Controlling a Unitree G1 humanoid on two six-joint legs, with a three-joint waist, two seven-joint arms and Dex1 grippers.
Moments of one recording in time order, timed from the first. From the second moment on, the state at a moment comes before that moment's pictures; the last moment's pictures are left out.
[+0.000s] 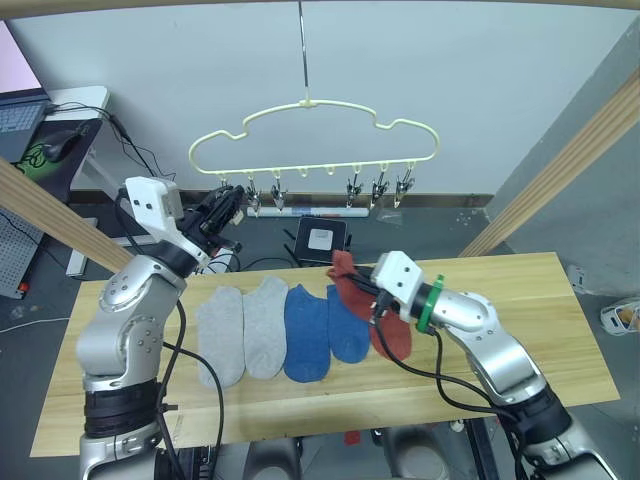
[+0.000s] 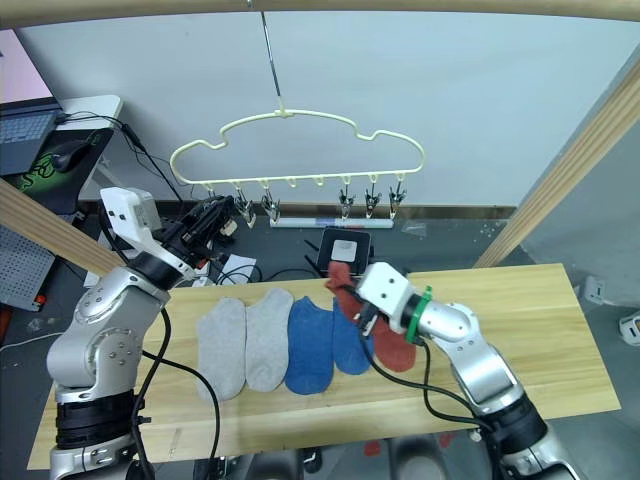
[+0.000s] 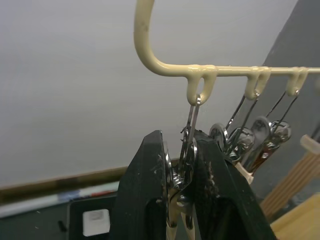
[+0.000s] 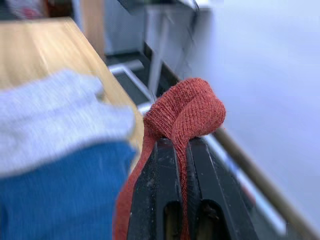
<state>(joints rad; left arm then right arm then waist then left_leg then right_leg) -0.32 0.45 0.34 -0.25 -0.69 0.55 -0.44 -0.39 -0.34 0.39 -0.26 0.00 0.23 0.63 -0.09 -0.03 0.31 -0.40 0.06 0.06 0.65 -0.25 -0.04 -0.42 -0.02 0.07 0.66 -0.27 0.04</state>
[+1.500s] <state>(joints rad) -0.31 0.47 0.42 -0.33 -1.03 0.73 -0.33 -0.69 0.01 0.49 0.17 -0.13 0.03 0.58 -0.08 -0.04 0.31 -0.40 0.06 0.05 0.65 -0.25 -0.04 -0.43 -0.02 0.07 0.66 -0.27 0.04</state>
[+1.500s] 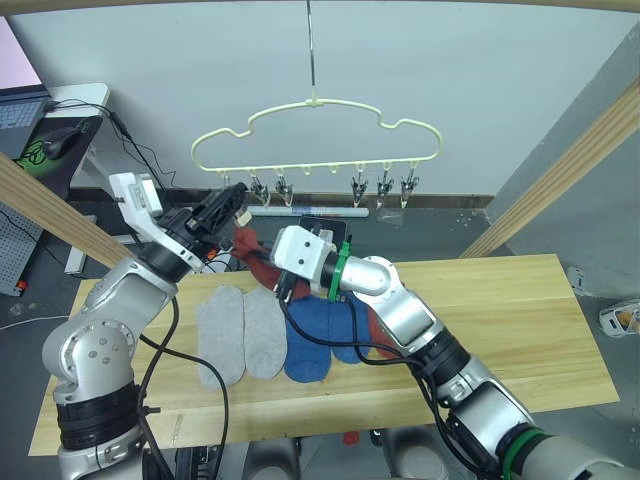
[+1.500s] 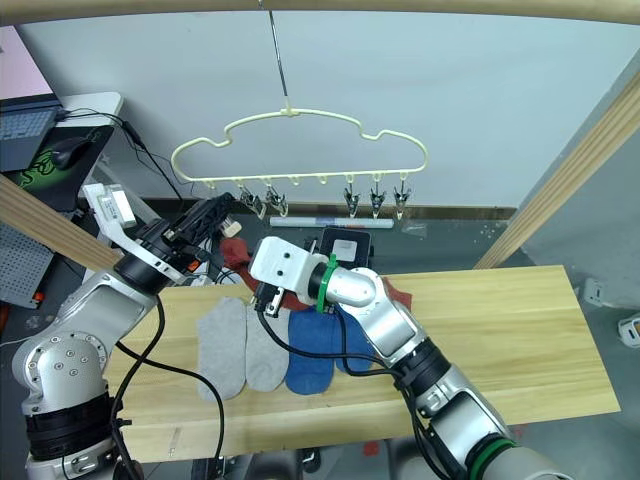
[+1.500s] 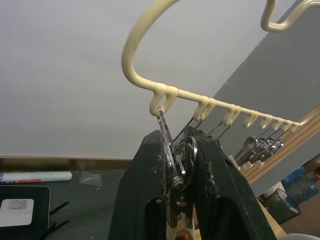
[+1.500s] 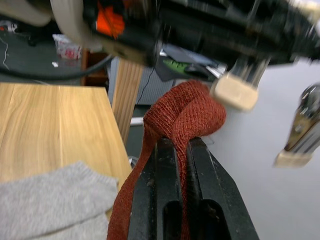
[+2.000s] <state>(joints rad) -0.29 0.46 0.42 -0.34 -1.05 0.71 -0.30 -0.68 0.02 0.47 0.17 -0.13 0.01 0.54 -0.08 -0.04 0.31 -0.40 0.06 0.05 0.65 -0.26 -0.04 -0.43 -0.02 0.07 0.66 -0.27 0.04</state>
